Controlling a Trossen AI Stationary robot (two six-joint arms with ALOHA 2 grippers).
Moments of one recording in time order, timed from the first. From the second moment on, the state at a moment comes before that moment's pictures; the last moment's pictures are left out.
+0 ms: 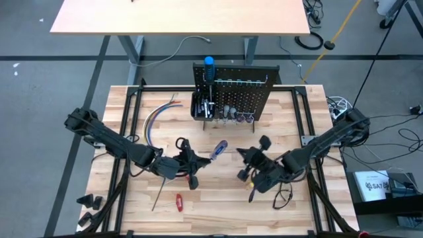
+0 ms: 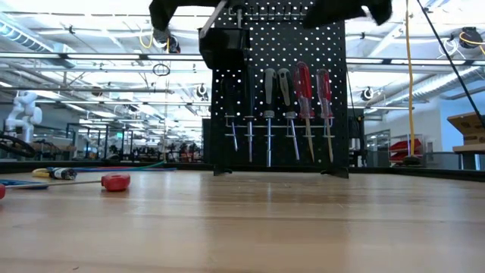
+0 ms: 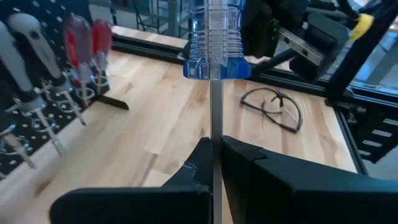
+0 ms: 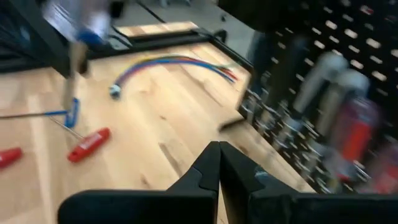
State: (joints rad) left arm -0.45 1.44 0.93 0.11 -0.58 -0.36; right arm 0.54 1.50 1.10 -0.43 1.03 0.68
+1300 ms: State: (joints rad) left arm -0.14 1.42 0.93 0.60 -0.58 0.17; right arm 0.56 1.52 1.10 -1.01 1.15 1.05
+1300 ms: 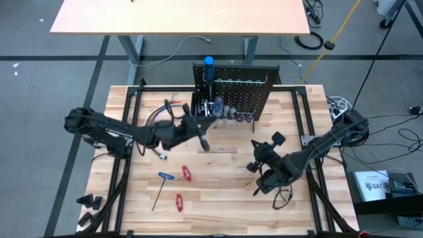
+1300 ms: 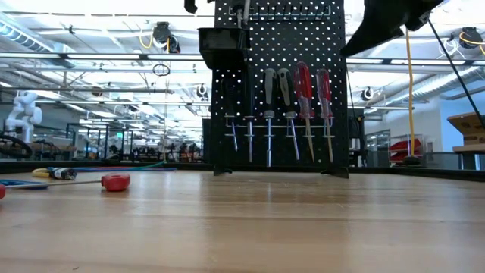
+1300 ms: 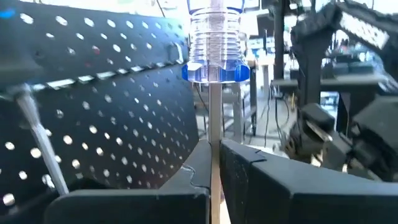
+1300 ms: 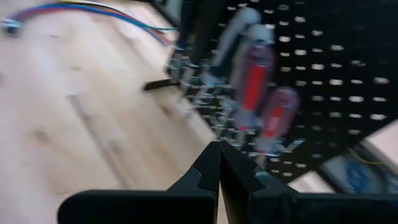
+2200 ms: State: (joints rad) left arm 0.06 1.50 1.06 0.64 -0.51 0.14; right arm 0.33 1.51 1.13 -0.94 1.12 0.67
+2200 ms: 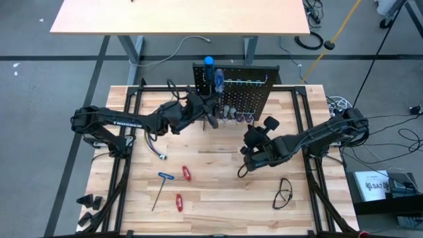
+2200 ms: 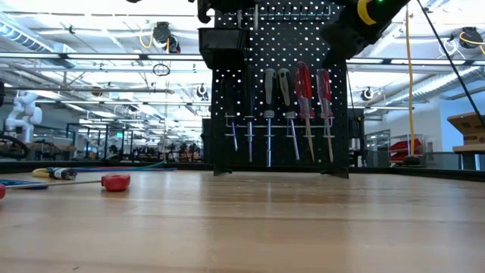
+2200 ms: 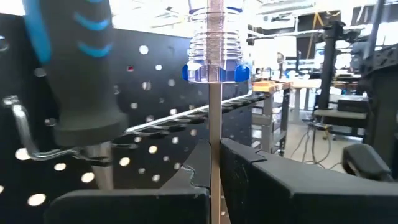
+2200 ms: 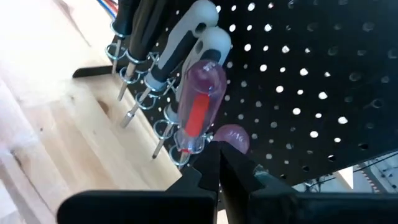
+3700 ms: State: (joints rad) left arm 0.17 1.52 1.09 0.52 -0.46 0.06; right arm 0.31 1.51 1.13 -0.88 1.07 0.66
